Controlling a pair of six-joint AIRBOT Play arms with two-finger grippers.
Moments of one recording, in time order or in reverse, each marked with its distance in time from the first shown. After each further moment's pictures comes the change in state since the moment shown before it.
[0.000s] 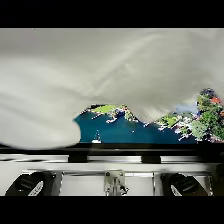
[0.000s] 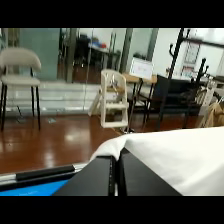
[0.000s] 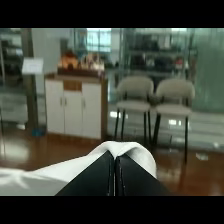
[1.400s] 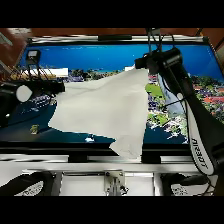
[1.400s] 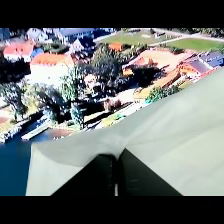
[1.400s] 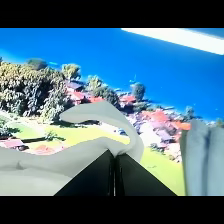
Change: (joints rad) left arm 0.032 -0.655 -0.466 0.389 0.045 -0.265; right arm 0.000 -0.985 0.031 -0.211 -0.080 0.174
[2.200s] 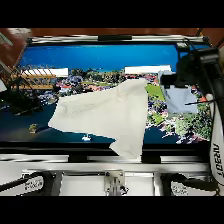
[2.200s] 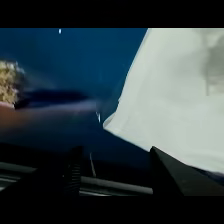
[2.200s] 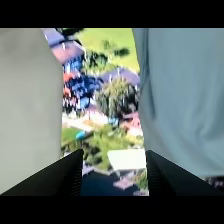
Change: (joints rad) left arm 0.446 -0.112 0.040 -0.188 -0.600 0.182; right arm -0.264 0.167 -0.120 0.259 -0.581 -0.116
